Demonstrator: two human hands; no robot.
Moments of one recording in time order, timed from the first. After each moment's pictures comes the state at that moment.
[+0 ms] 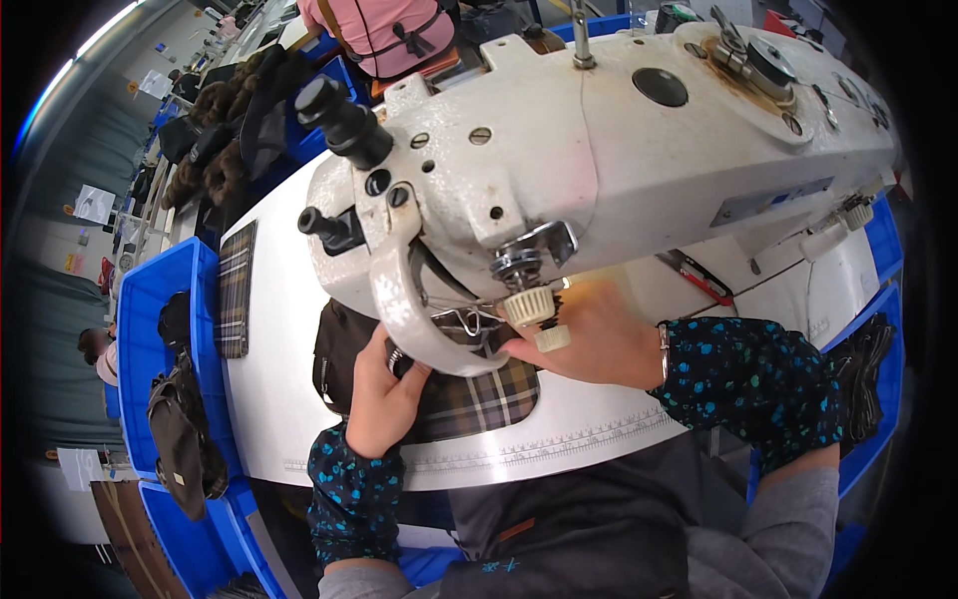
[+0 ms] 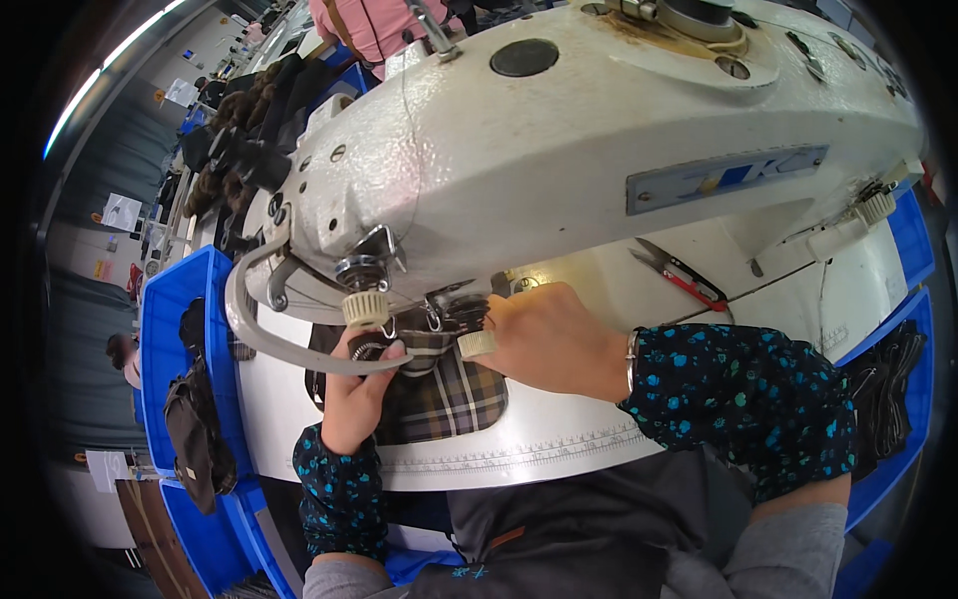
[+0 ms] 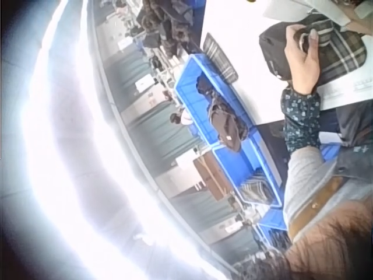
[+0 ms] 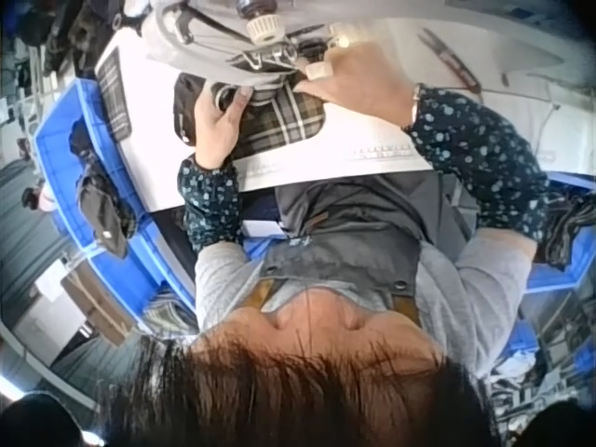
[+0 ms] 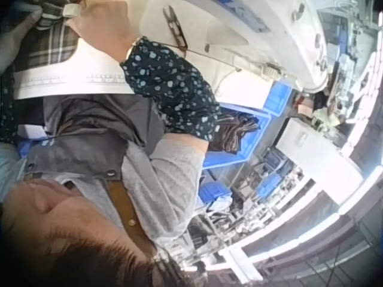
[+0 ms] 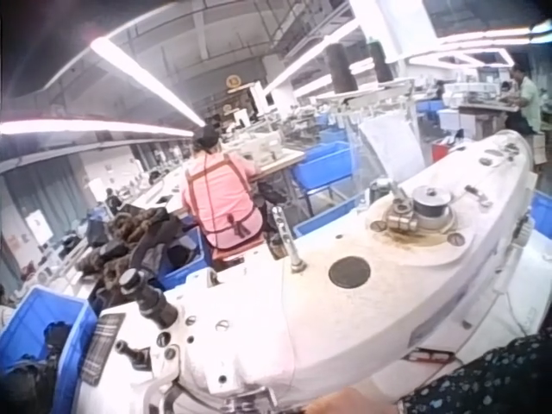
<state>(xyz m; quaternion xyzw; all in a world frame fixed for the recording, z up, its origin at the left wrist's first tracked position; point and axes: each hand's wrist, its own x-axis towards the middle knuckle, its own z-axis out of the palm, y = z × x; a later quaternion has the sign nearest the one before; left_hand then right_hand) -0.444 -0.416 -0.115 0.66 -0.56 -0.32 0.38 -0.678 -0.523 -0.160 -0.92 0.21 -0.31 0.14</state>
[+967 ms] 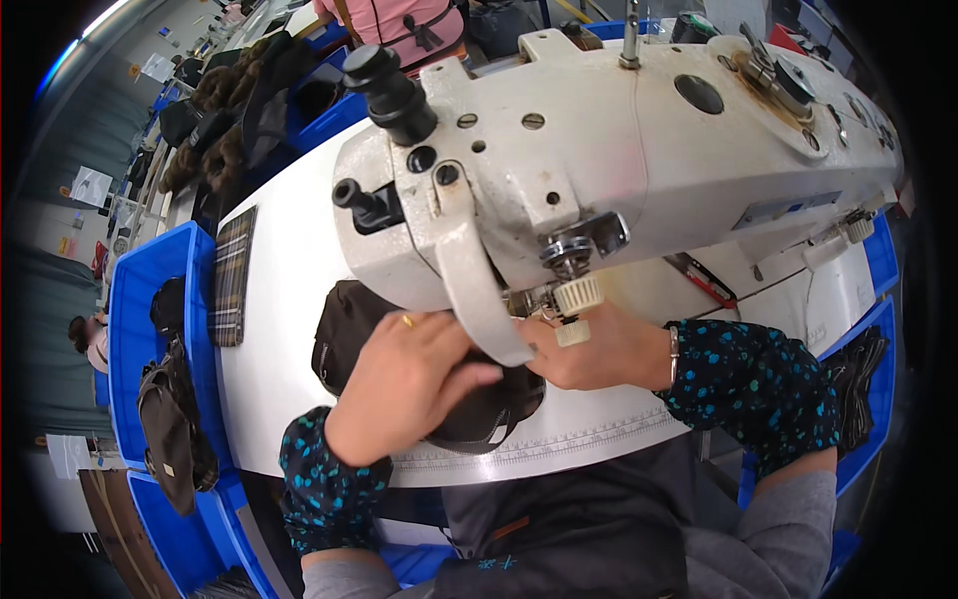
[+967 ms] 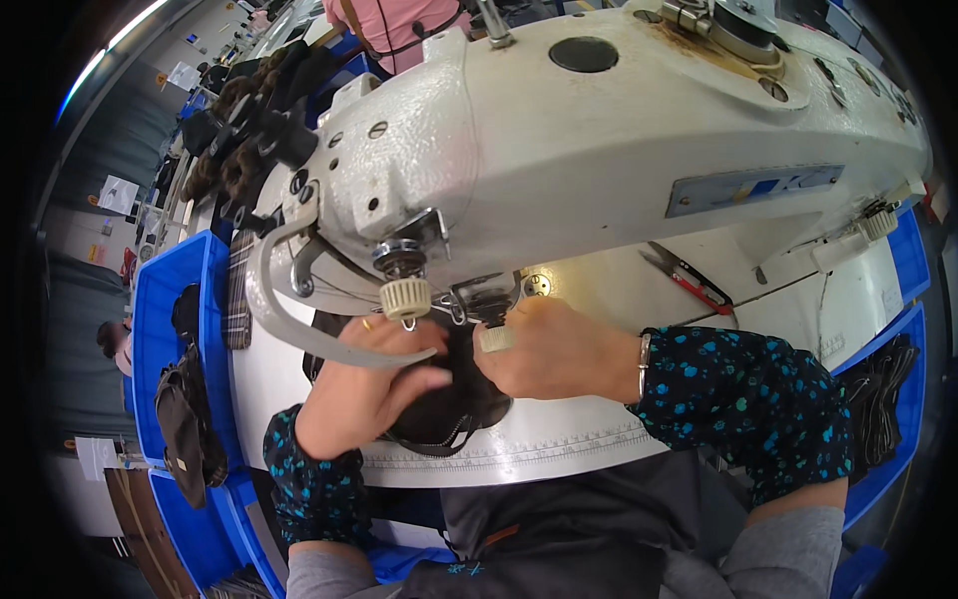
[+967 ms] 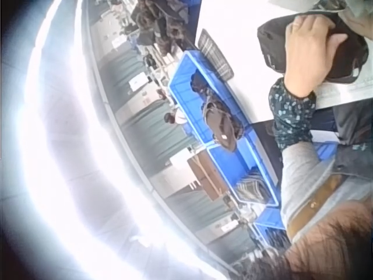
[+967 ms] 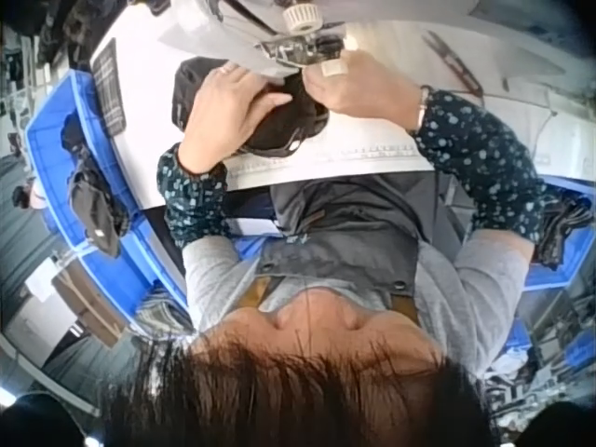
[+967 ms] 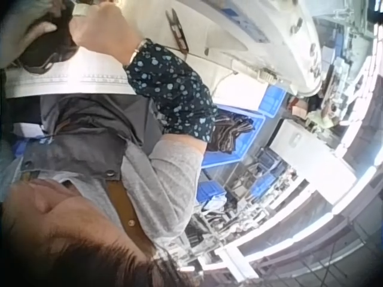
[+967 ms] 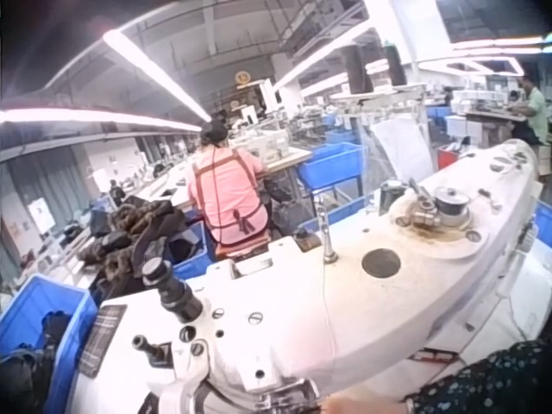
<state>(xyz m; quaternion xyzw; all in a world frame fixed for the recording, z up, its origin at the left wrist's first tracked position) -0.458 -0.440 -0.061 0.52 -0.83 -0.14 0.12 -0.677 -0.526 -0.169 -0.95 0.05 -0.30 -0.02</state>
